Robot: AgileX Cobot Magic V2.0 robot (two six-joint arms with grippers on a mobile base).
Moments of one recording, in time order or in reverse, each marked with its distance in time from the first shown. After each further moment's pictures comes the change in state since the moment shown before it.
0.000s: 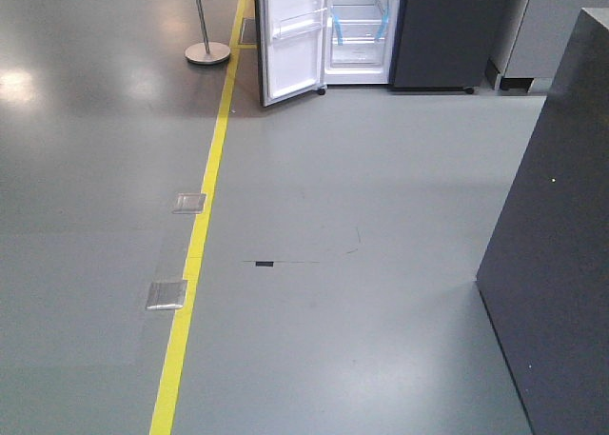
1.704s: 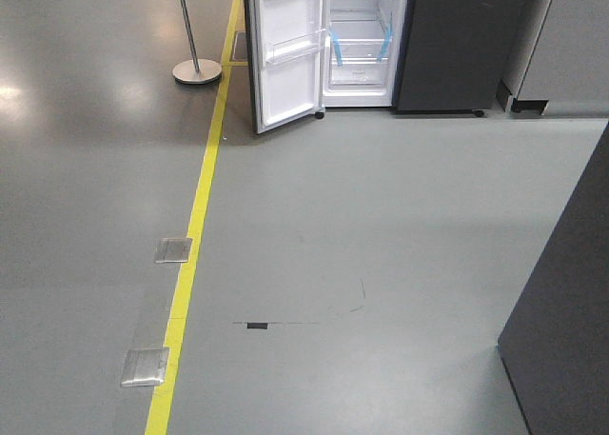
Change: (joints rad) left arm 0.000 0.000 0.000 0.000 0.000 0.000; right arm 0.000 0.000 0.000 0.000 0.000 0.000
